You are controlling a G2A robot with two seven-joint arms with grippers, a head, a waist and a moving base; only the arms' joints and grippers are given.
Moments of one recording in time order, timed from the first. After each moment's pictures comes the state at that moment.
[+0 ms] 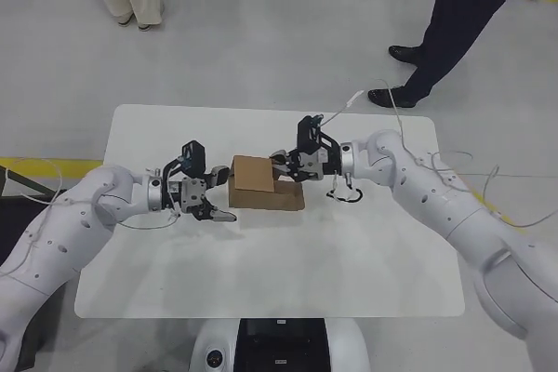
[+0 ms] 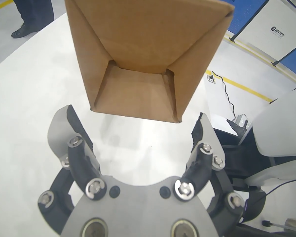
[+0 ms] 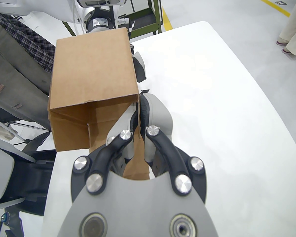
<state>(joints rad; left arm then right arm) 0.93 -0.65 -0.85 -1.46 0.62 -1.01 -0.18 -0.39 -1.27 0.31 -0.89 -0.62 -1.01 -0.04</state>
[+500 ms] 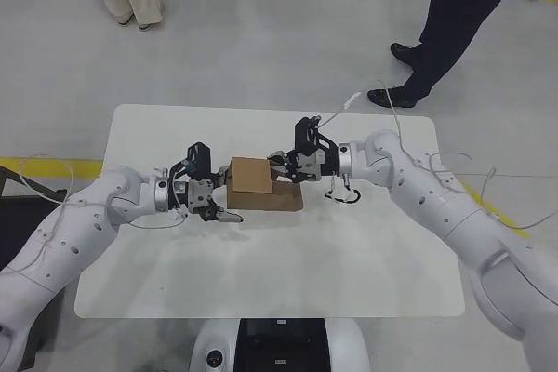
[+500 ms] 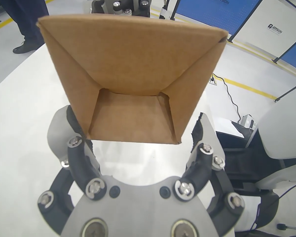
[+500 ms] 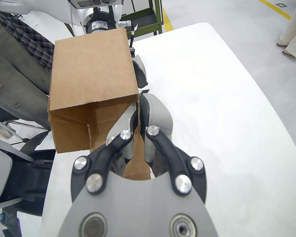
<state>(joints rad) 0.89 -0.67 -0.77 -1.43 0.72 -1.01 -0.02 -0.40 -1.28 0.34 -0.90 -0.65 -1.01 -0.04</state>
